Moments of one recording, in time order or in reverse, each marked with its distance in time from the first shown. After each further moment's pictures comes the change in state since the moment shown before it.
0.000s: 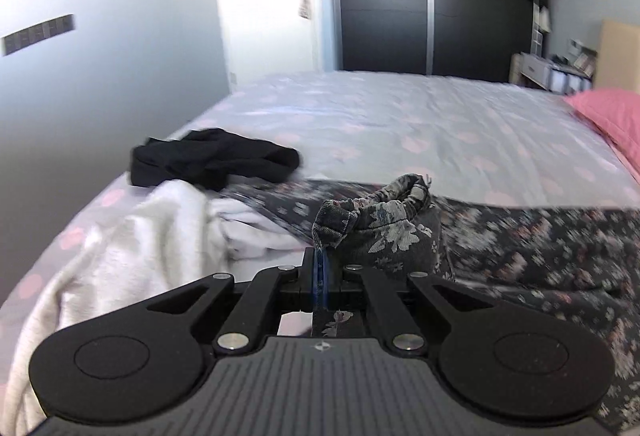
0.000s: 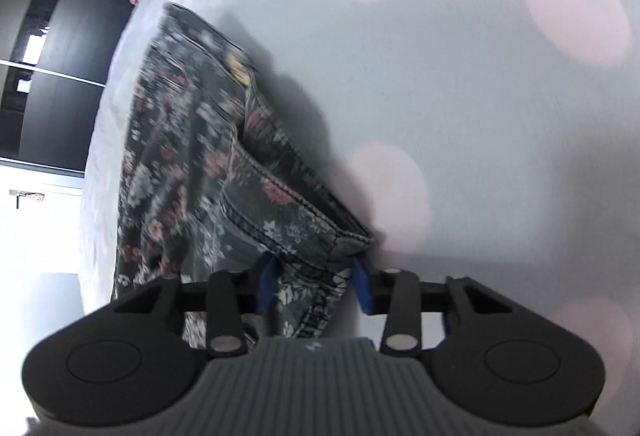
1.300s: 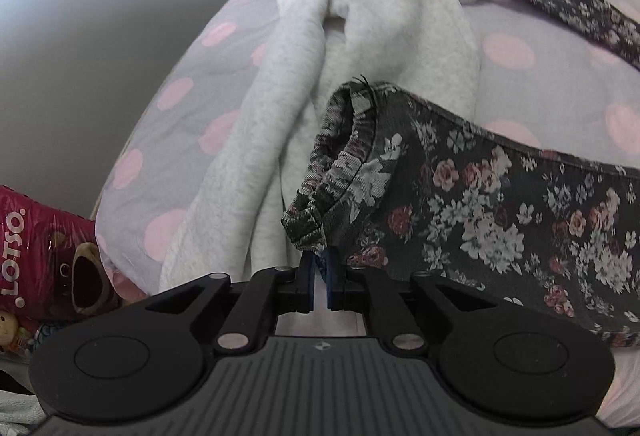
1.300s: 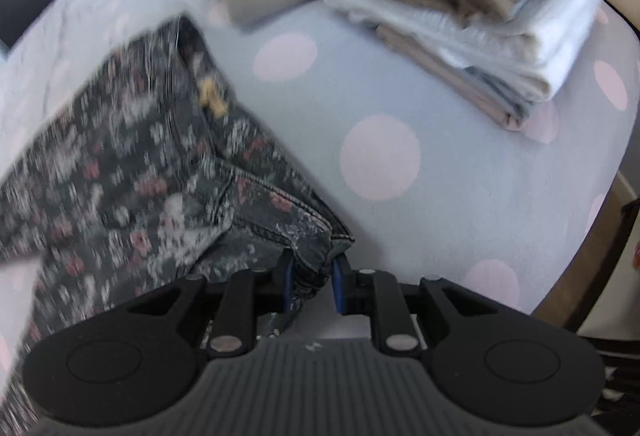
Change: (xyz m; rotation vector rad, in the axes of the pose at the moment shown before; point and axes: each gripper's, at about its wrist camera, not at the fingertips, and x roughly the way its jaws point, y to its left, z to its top) left arm -0.031 0.201 -0.120 0.100 0.583 0.212; right arm -0.097 -0.018 0.029 -0.445 0.034 -0.446
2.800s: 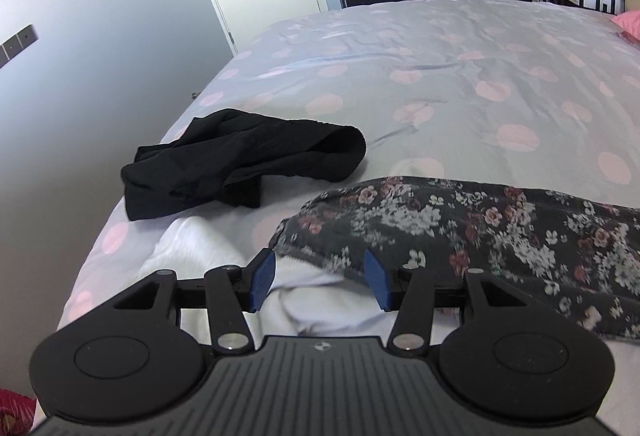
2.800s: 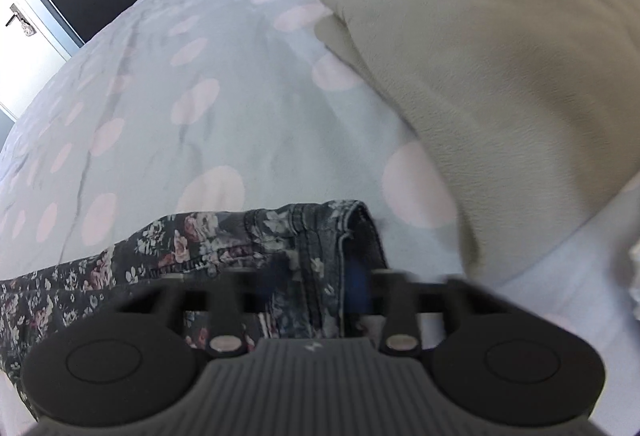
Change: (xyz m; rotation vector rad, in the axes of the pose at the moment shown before) left arm 0.061 -0.167 0.303 0.107 -0.379 -0.116; right arm 0.144 0.145 0.222 -0.163 -0.126 0.220
